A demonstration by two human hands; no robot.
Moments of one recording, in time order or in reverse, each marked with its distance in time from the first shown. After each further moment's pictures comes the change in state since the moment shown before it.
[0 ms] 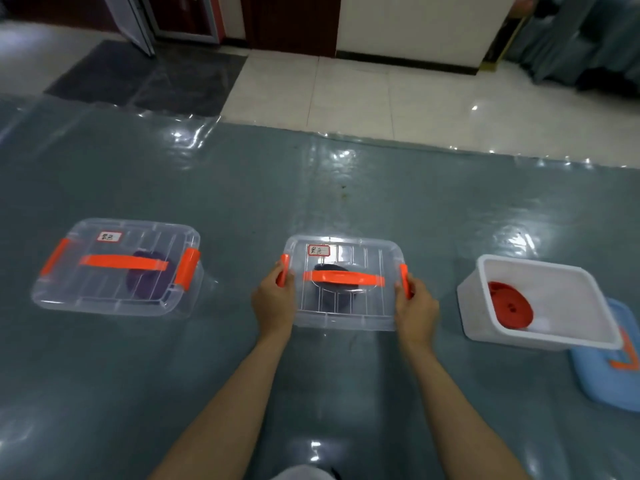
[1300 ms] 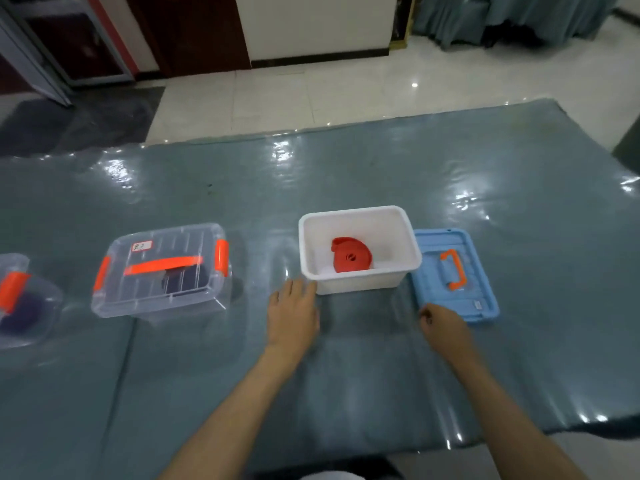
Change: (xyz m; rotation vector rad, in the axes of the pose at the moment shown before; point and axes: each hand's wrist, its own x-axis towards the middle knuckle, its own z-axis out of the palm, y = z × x) left_hand -0.301 0.175 0.224 0.882 -0.484 0.666; right_hand 0.056 0.346 -0.326 -0.321 -0.285 0.125
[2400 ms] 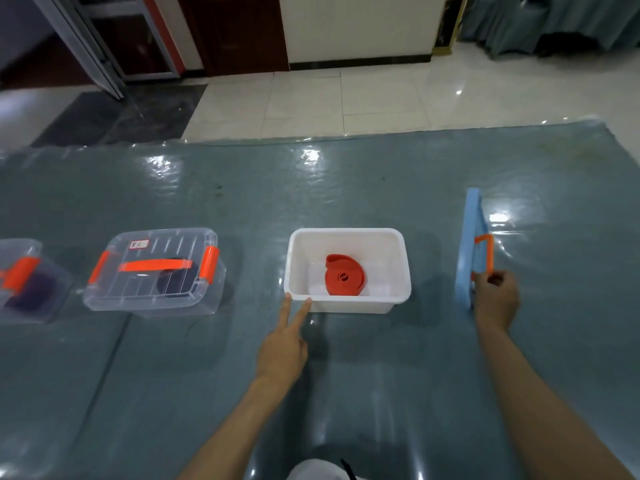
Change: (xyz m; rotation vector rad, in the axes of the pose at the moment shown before) left_hand 0.002 0.042 0.037 -0.252 -0.127 -0.256; right_hand 0.151 0.035 -0.086 0.628 0.494 0.252
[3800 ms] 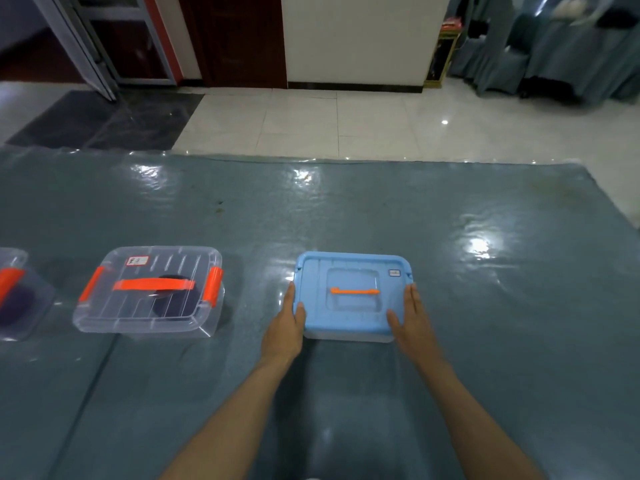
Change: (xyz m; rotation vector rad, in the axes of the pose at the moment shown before) left_hand 0.090 -0.018 -0.011 -0.560 0.067 -0.201; right_hand -0.094 -0.024 0.081 -0.460 -0.666 -0.453
